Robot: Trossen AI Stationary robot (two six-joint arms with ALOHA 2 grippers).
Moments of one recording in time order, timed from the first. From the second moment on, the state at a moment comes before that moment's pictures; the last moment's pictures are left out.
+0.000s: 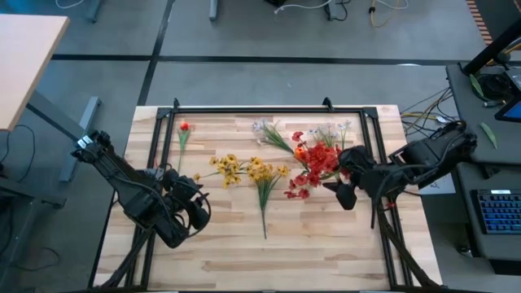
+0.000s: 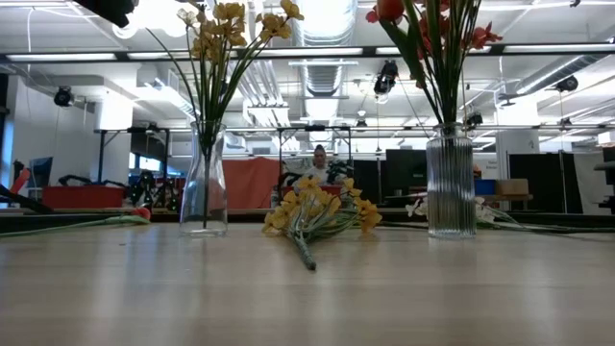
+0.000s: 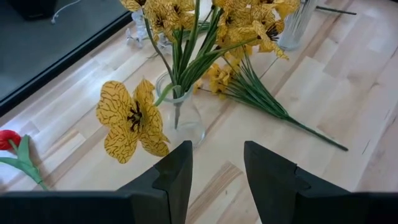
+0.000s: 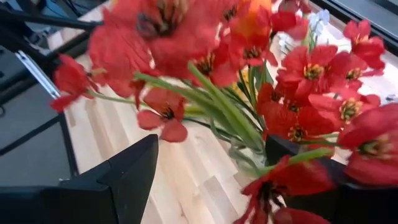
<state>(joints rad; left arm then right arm) -0.74 1.37 1.29 -1.36 -0.83 -1.38 0.48 1.22 1.49 -1.17 0.49 0.92</state>
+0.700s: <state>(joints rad) -0.71 1.37 1.30 -1.44 -0.82 -1.38 0.48 1.21 1.74 -1.17 0.49 0.84</state>
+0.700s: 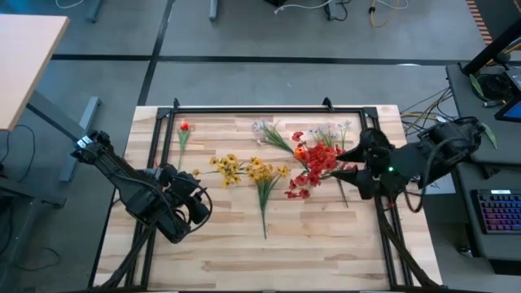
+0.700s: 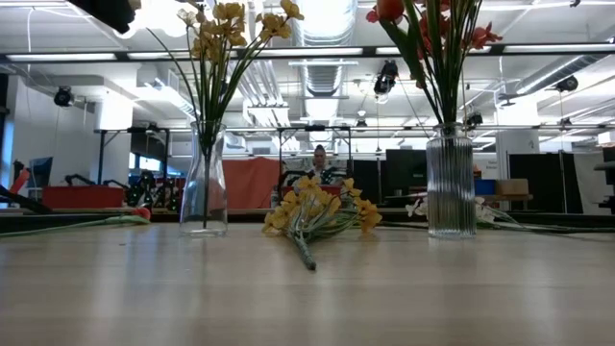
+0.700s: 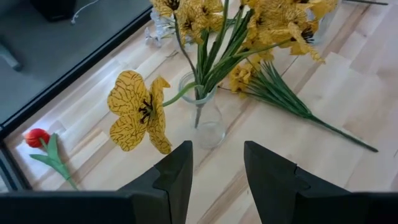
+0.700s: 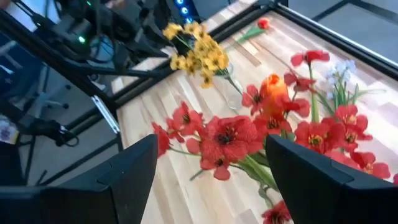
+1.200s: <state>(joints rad) -0.68 1.37 1.37 -1.57 -0.82 -1.37 0.38 1.22 1.94 -1.45 0.74 0.97</state>
